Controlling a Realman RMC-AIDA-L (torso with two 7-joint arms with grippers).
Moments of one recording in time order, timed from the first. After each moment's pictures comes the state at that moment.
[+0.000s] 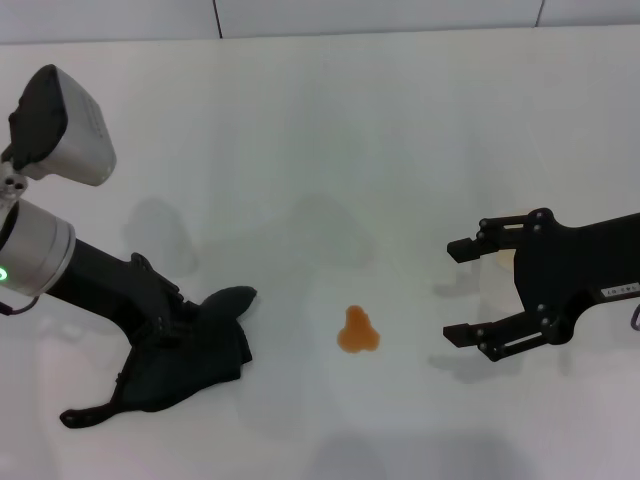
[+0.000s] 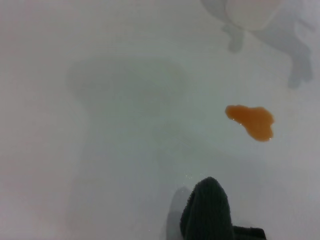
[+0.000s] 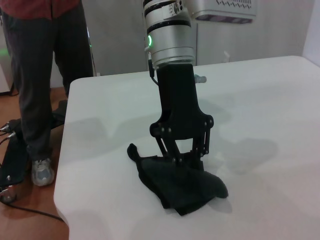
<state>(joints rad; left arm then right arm) -0.62 -2.08 1.02 0.95 2.51 1.64 -1.81 0.22 2.01 -1.35 -1.53 -1.89 -1.57 1.78</state>
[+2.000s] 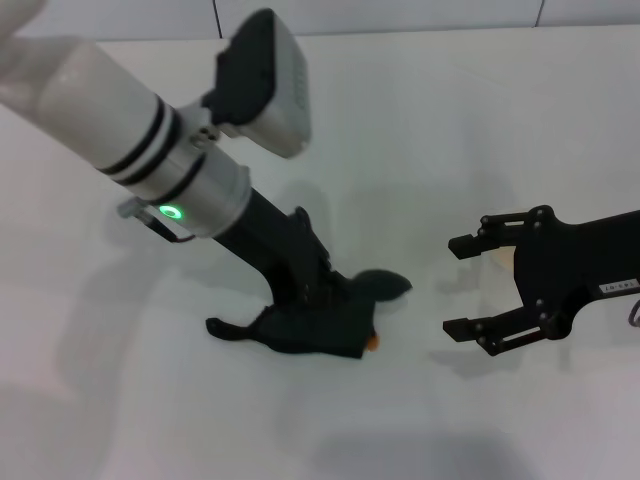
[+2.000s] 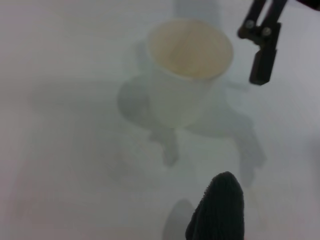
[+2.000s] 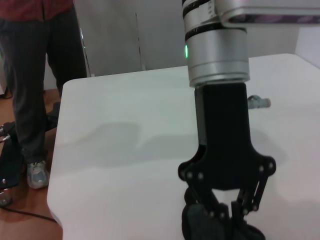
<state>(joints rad) -0.88 -2.08 1.40 0.80 2.24 1.45 -1.78 0.23 2.01 -1.35 -1.52 -1.89 -1.55 1.79</state>
